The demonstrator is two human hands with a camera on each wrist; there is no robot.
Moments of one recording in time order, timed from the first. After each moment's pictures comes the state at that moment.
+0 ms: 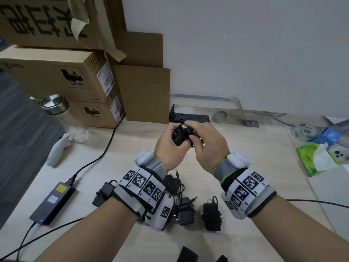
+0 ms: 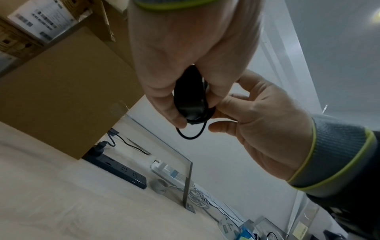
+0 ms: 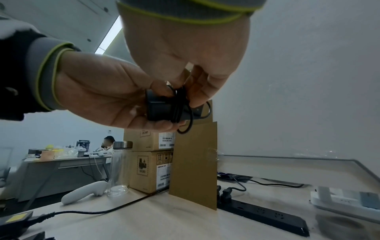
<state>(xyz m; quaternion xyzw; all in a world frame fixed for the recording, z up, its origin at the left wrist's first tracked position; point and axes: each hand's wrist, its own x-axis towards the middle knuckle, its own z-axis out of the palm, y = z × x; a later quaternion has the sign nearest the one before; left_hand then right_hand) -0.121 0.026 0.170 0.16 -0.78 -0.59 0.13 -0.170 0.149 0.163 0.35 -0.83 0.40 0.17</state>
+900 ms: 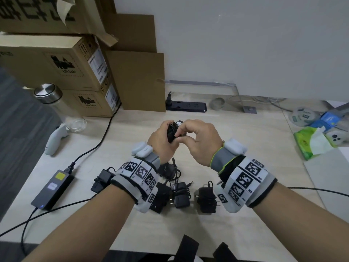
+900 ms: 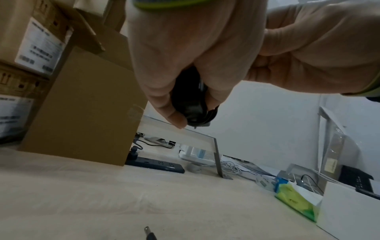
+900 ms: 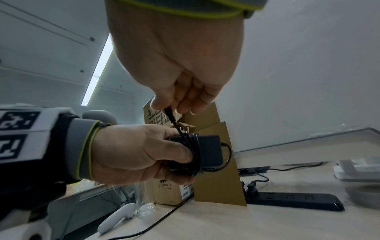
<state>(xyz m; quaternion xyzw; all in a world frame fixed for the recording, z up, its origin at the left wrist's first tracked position) -0.112 0.022 0.132 0.15 -0.90 -0.41 0.06 -0.150 0.159 0.173 0.35 -0.82 0.45 -0.01</state>
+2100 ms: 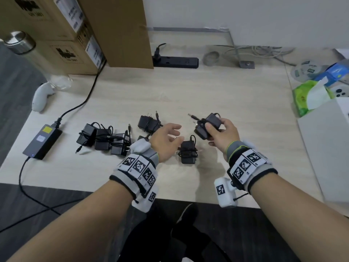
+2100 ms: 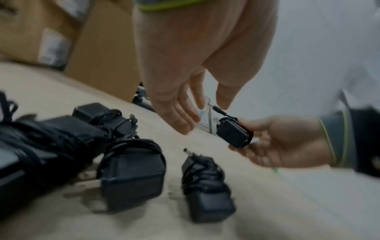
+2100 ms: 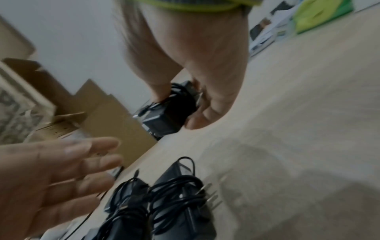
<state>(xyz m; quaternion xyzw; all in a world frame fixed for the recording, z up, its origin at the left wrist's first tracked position) -0.034 0.124 0.060 0.20 -0.84 -0.50 -0.06 -0.117 0.299 0.049 -0.13 -0.76 0.60 -0.21</state>
